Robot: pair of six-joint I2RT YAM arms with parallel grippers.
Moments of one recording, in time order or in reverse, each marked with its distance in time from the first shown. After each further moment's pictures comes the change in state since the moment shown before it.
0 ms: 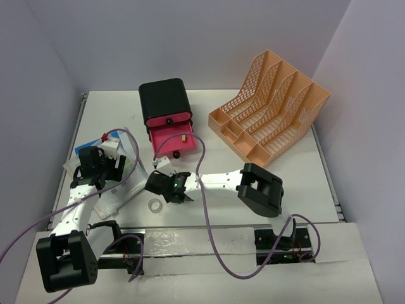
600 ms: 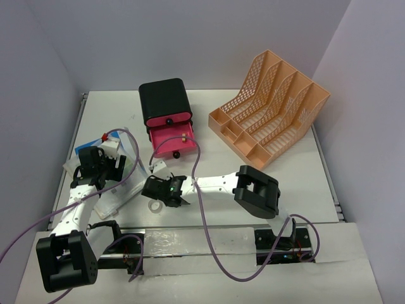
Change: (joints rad) left arm 0.000 0.000 0.000 0.000 0.007 0.000; right arm 0.038 0.032 0.039 -0.049 0.044 -0.021
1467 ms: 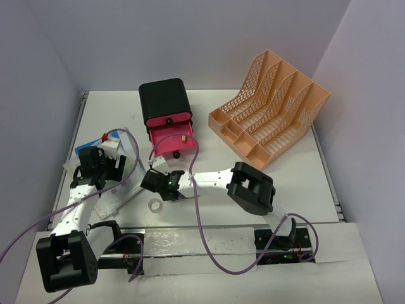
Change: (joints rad) left arm 0.000 0.000 0.000 0.000 0.000 0.000; right arm -0.052 0.067 0.048 0.042 -0.061 -0.009
